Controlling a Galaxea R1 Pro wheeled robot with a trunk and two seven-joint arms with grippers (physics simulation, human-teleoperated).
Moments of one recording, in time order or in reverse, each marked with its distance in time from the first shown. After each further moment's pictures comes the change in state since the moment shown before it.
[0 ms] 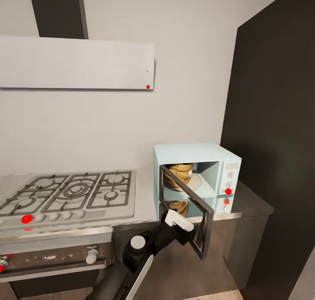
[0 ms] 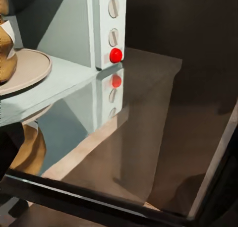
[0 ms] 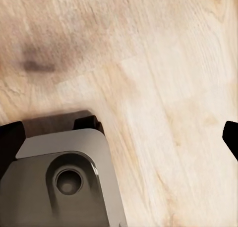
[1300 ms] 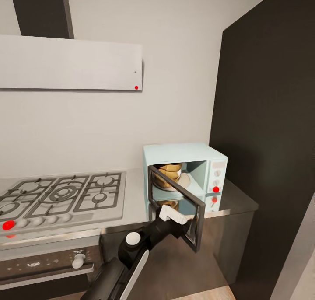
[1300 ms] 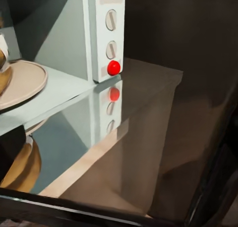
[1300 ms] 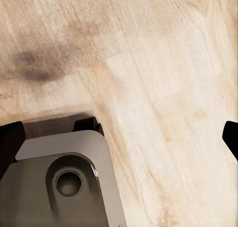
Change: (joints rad) left arm 0.000 0.003 0.053 -0.022 -0.009 0.003 0.018; right arm 0.000 0.001 0.001 0.000 0.001 -0.001 -0.003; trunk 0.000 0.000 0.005
